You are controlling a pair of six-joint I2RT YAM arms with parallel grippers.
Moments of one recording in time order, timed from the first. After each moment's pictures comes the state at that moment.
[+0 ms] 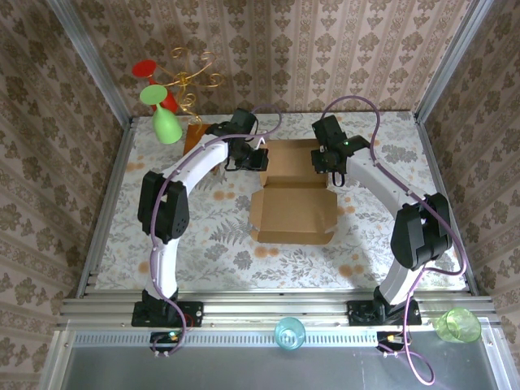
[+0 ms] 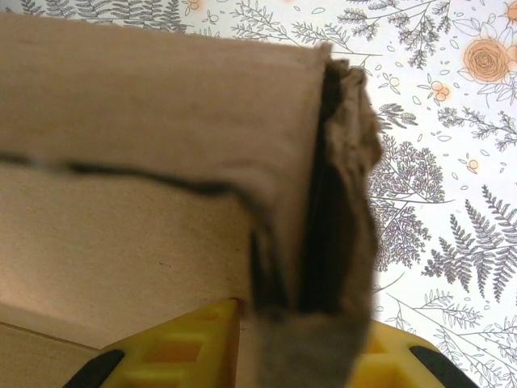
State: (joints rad) left arm -0.54 2.08 1.84 -0.86 0.35 -0.23; right arm 0.36 1.73 1.47 -0.77 0.25 0.24
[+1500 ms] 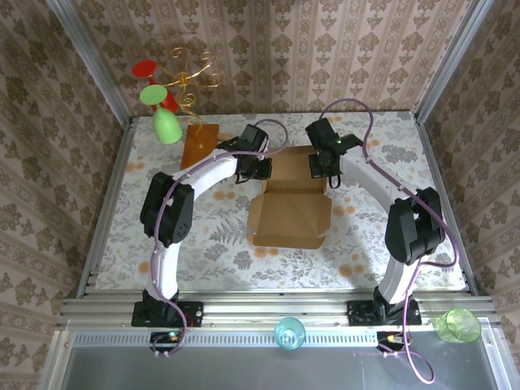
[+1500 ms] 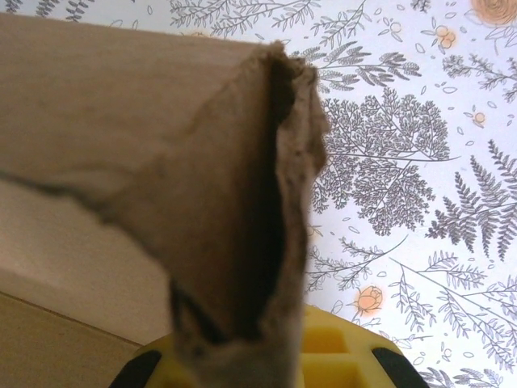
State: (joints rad) left arm -0.61 2.06 1.63 -0.58 0.13 -0.36; right arm 0.39 1.79 1.52 -0.87 0.28 0.31
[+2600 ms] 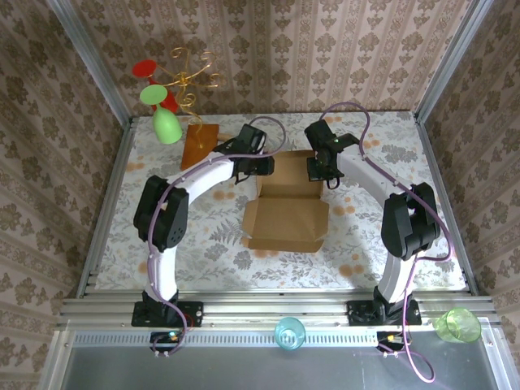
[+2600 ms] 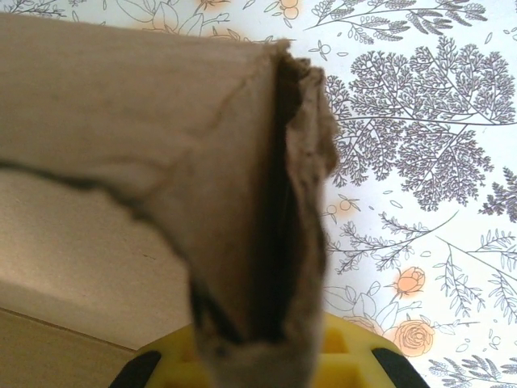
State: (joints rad) left arm -0.61 1.99 1.56 -0.46 0.08 -0.37; right arm 0.38 1.83 1.53 -0.90 0.18 0.34
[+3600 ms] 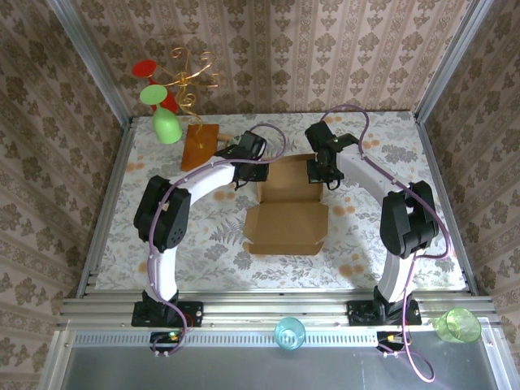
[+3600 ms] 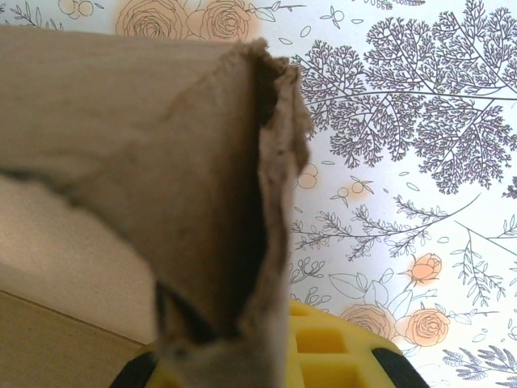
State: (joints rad) left arm -0.63 1.99 1.50 -0.46 -0.02 -0.36; right arm 0.37 1.85 1.53 -0.93 0.15 0.35
